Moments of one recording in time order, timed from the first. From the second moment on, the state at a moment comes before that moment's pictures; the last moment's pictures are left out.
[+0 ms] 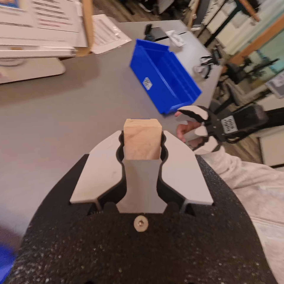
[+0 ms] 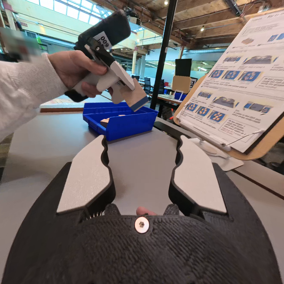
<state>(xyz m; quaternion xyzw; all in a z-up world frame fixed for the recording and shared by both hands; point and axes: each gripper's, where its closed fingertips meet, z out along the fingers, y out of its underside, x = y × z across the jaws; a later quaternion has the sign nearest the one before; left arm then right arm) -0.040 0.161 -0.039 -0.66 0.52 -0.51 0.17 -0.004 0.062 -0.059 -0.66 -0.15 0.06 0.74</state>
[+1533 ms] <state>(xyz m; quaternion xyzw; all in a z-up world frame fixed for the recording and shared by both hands) 0.064 0.110 -0.123 -0.58 0.56 -0.43 0.41 0.277 -0.004 -0.033 -0.94 -0.08 -0.15 0.30</state>
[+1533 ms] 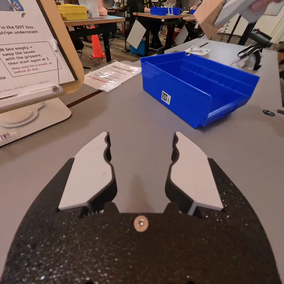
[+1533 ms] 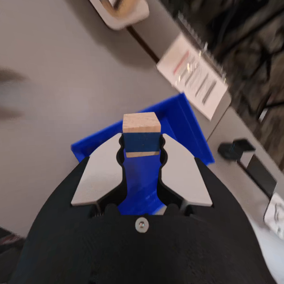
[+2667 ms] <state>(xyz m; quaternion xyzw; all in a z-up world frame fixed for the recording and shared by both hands) 0.065 0.106 -0.159 -0.59 0.57 -0.41 0.40 0.382 0.039 -0.221 -1.00 0.03 -0.03 -0.01</state>
